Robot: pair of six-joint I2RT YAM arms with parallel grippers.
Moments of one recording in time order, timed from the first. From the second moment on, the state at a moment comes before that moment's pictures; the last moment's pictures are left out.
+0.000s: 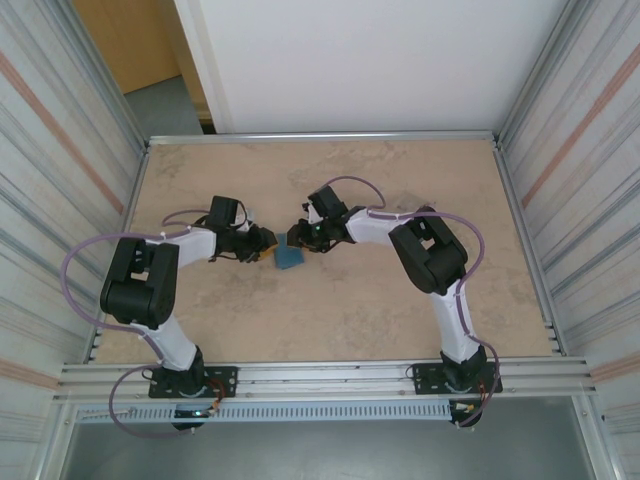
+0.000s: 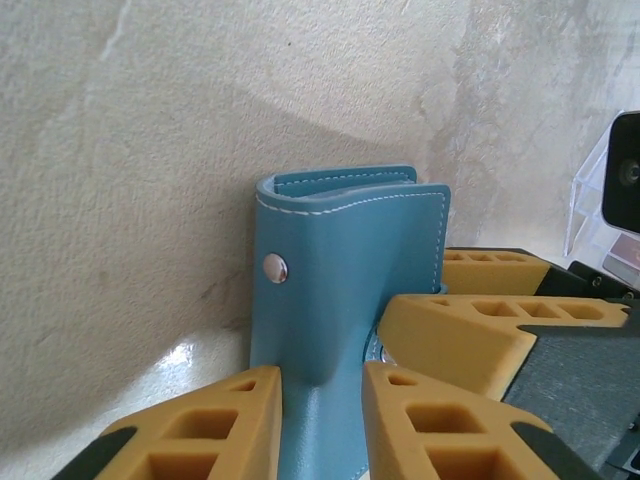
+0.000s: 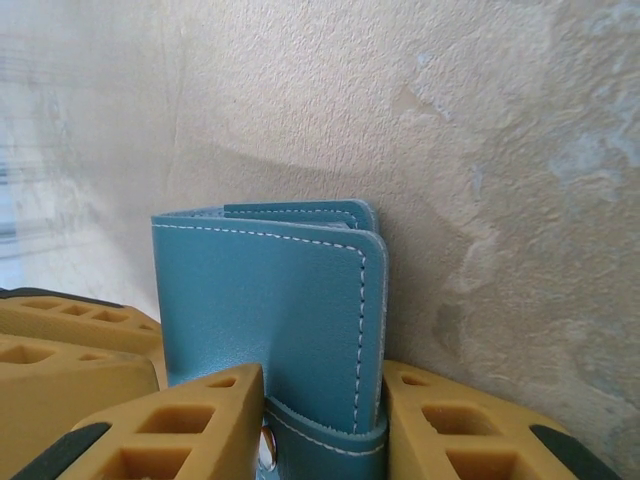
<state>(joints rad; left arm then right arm) -0.22 1.70 0.85 -0.16 0.59 -0.77 0.68 2.16 1.40 -0.13 -0.47 0.79</state>
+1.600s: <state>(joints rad) -0.16 1.46 0.88 0.10 1.02 -0.80 0.58 1.80 1.30 0.03 -0.75 0.85</state>
